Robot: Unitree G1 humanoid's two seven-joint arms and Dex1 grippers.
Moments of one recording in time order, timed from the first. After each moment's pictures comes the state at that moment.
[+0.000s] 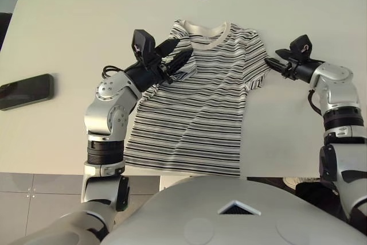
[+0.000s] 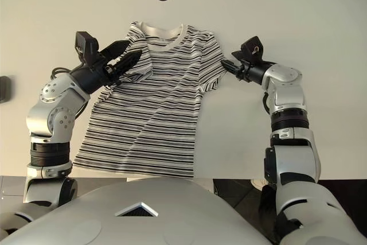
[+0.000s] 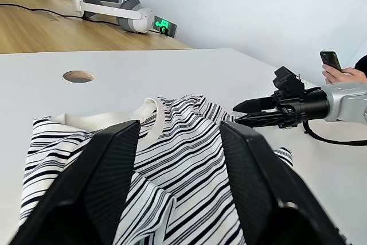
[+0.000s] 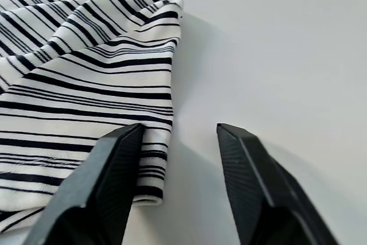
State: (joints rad) left arm -0.10 0.30 0.00 -0.14 -0.46 0.47 -0.65; right arm -0.44 -0.47 0.05 0.71 0.08 0.12 0.79
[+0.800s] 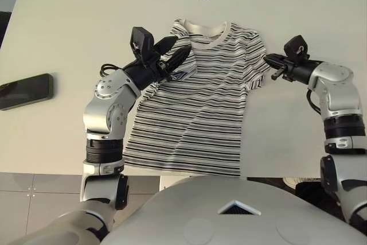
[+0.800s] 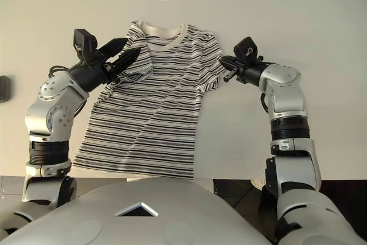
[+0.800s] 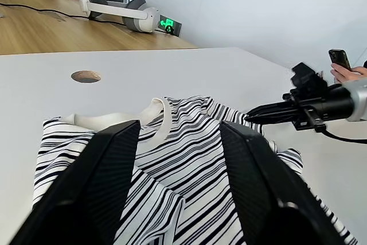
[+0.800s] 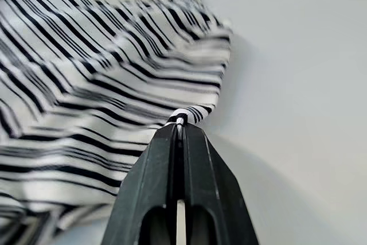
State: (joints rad) left arm -0.11 0.31 0.00 -0.14 -0.45 0.47 -0.64; right arm -0.34 -0.49 0.07 0.36 0.10 0.29 0.81
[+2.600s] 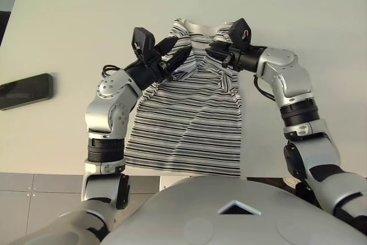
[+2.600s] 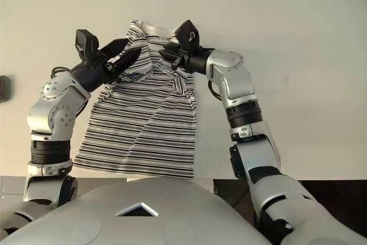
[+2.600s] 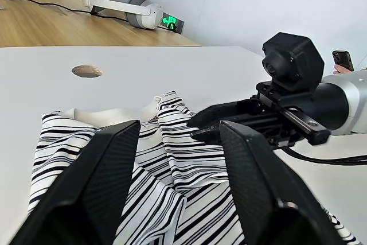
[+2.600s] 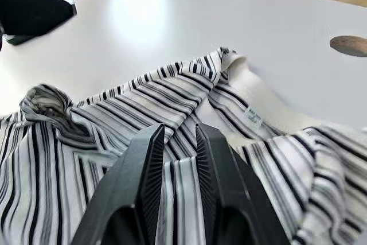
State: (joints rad) left arm -0.12 0.30 0.00 -0.12 -0.46 0.47 -0.63; right arm -0.52 -0.18 0.19 0.41 0.13 0.34 0.74
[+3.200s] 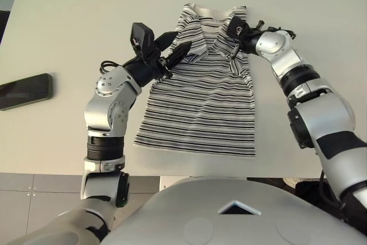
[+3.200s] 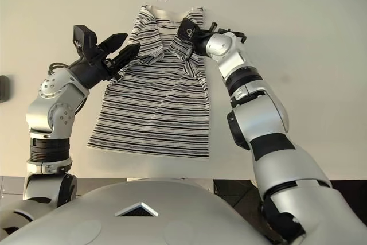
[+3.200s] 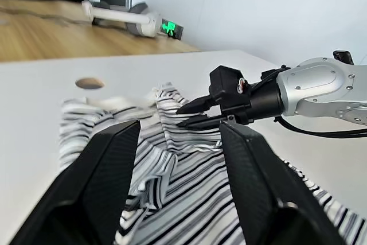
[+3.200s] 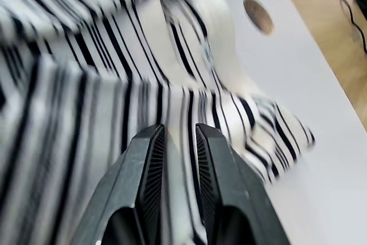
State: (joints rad) left arm -0.13 0.31 -0.01 -0.12 -0.41 0.38 -0.65; right arm -0.90 -0.16 0.34 1.26 -0.25 -0.24 0.47
